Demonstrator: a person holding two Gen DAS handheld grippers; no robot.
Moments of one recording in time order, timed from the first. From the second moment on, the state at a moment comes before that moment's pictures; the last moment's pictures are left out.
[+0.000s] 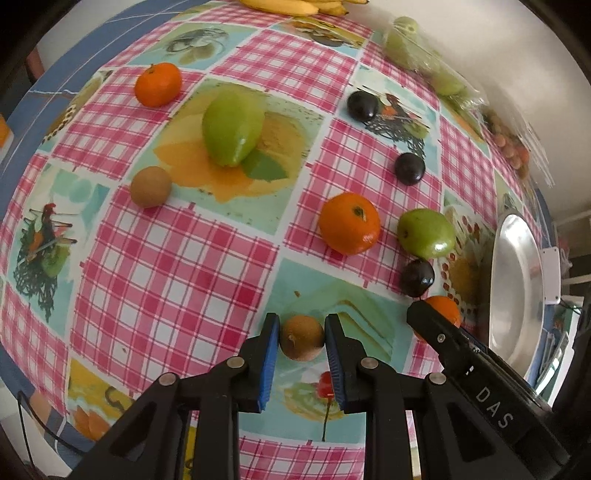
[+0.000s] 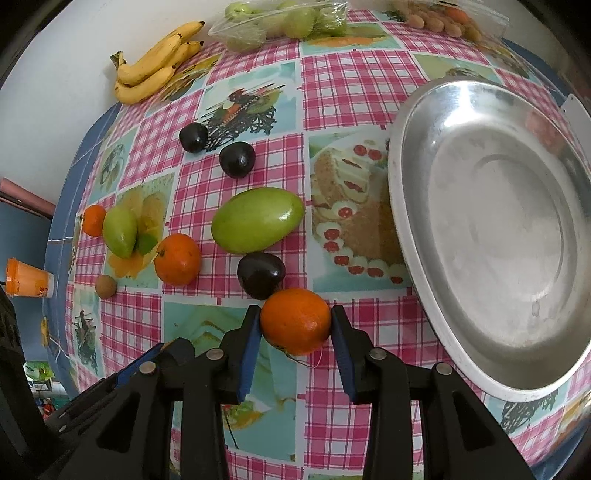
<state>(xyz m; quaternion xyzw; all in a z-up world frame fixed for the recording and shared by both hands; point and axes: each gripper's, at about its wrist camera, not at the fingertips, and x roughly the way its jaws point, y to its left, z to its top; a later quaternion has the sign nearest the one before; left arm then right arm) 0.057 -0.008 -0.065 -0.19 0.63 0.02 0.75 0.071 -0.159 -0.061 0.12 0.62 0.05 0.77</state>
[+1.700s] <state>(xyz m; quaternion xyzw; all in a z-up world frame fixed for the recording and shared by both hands) 0.109 -0.136 -0.004 -0.11 0.57 -0.10 0.81 0.057 -0.336 -0.022 0.26 0.56 -0.16 0.77</state>
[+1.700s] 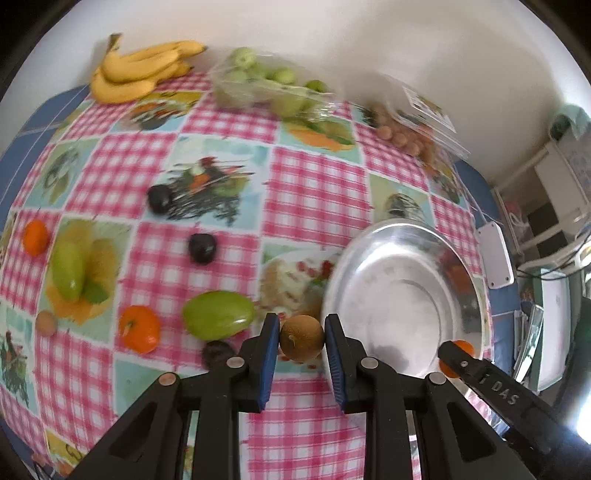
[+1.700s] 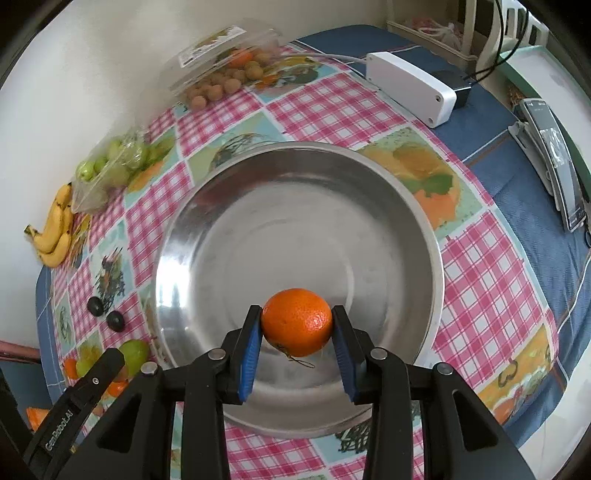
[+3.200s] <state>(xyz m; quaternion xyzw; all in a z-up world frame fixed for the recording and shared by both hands) 0.125 -0.194 -0.023 -0.06 0.58 -0.13 0.80 0.071 -0.360 -0.036 0.26 0.57 -0.19 0.76</state>
